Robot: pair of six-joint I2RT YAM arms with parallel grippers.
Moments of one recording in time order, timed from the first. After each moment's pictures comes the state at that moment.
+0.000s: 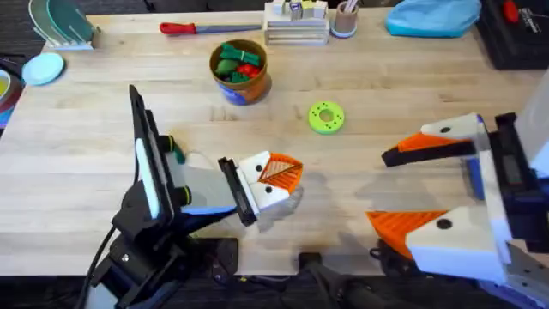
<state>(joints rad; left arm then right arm) -0.58 0.02 0.01 -0.05 0.56 0.00 0.58 0.80 1.19 -1.35 -0.56 -0.13</state>
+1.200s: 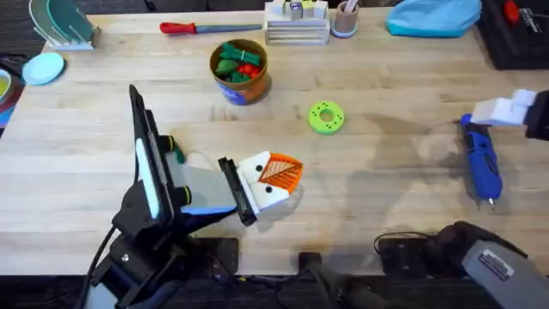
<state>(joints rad) -0.58 0.02 0.01 -0.05 0.56 0.00 -0.50 0.99 0.97 -1.08 -0.01 -0.19</state>
